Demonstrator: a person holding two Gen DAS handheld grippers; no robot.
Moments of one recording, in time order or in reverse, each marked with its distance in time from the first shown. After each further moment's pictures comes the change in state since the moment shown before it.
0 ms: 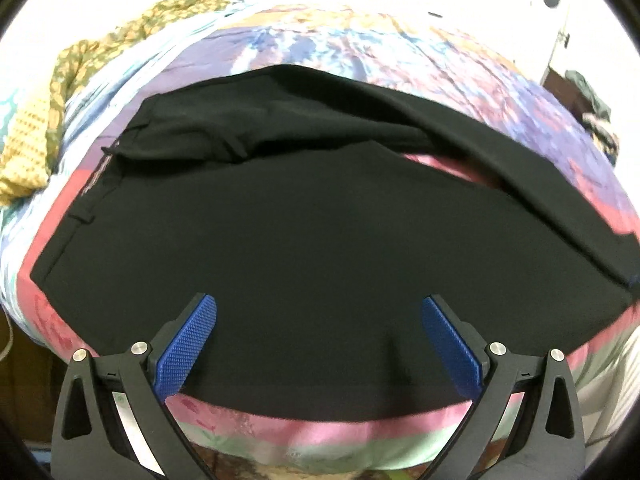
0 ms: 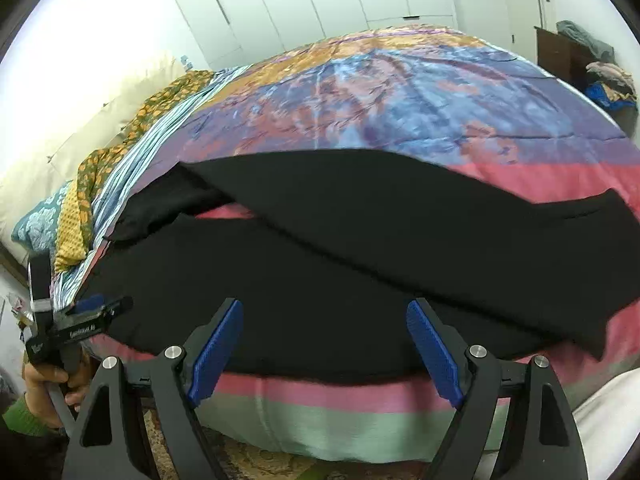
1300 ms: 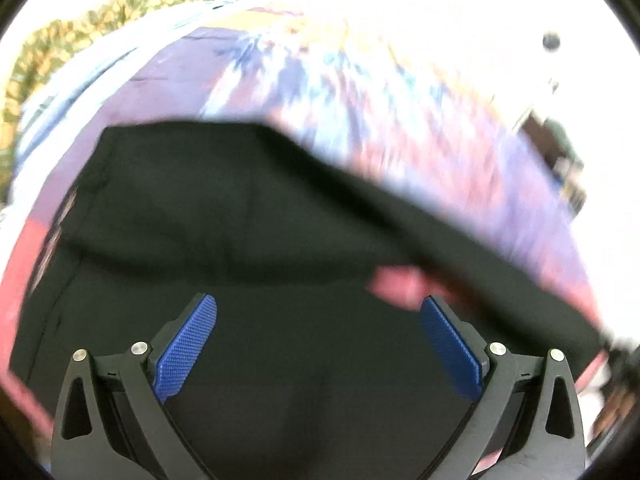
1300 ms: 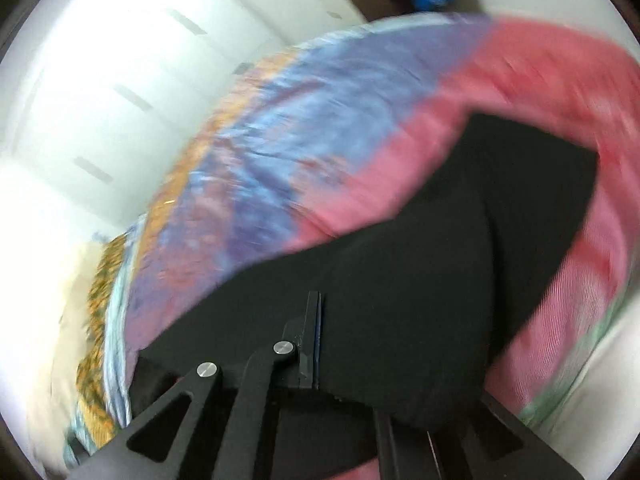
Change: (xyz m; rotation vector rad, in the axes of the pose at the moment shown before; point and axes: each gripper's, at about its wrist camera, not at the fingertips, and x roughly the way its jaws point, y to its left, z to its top) left arm 0.028 0.049 0.149 -0.148 0.024 -0.264; right arm -0.047 -0.114 0.036 0.594 -0.255 -0.047
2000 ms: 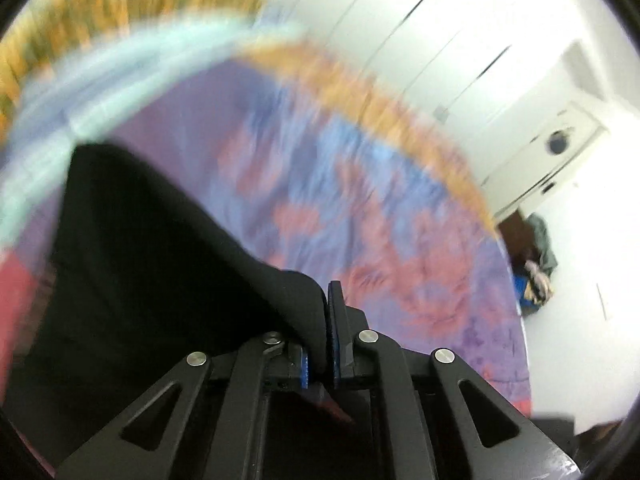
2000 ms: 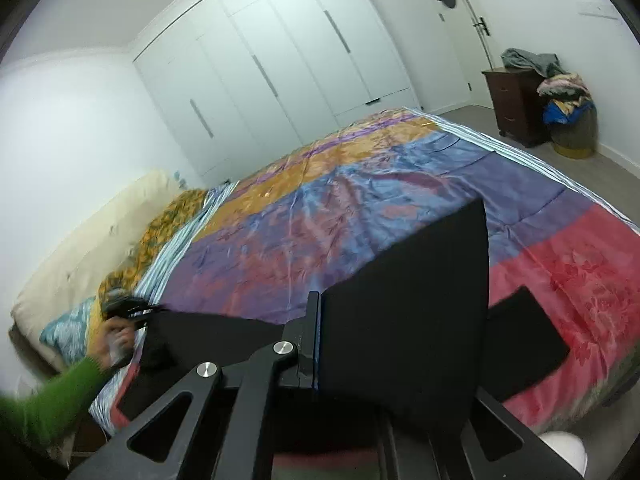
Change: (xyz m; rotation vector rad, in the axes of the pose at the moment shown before) left arm -0.079 0.025 0.062 -0.169 -0.222 -0.058; right arm -0.079 0.057 0.044 -0.369 -0.113 0.166
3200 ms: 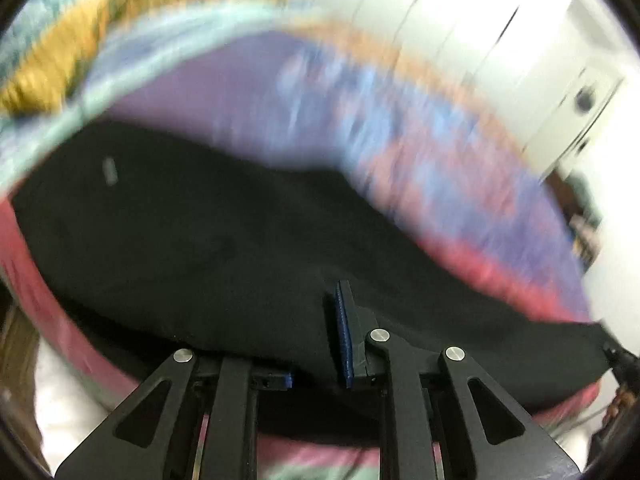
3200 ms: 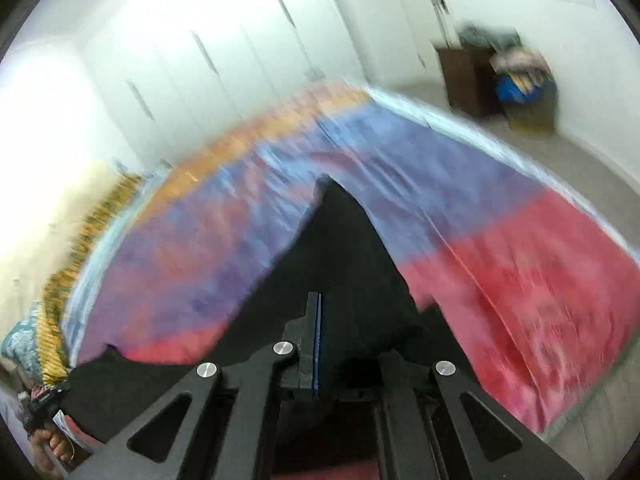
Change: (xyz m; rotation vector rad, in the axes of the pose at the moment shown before) left arm 0.018 0.037 -0.201 0.014 0.197 0.211; right arm 0.061 -0.139 -0.010 0.091 0.282 -0.284
